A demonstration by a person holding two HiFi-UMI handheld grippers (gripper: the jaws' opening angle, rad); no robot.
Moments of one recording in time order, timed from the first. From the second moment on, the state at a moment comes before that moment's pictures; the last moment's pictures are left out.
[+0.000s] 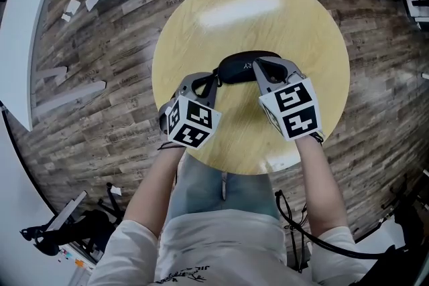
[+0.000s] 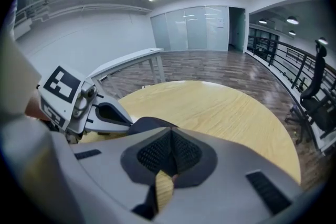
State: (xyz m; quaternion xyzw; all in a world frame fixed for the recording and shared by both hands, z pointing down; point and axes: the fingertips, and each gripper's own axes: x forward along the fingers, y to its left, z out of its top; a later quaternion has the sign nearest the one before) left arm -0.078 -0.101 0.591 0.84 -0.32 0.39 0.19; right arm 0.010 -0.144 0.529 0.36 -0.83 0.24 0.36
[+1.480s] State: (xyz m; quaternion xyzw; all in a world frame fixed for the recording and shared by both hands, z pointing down) left arm -0.081 -0.130 0.581 0.84 -0.20 0.50 -0.03; right arm 0.007 -0.142 0.529 0.34 -0.83 0.23 0.37
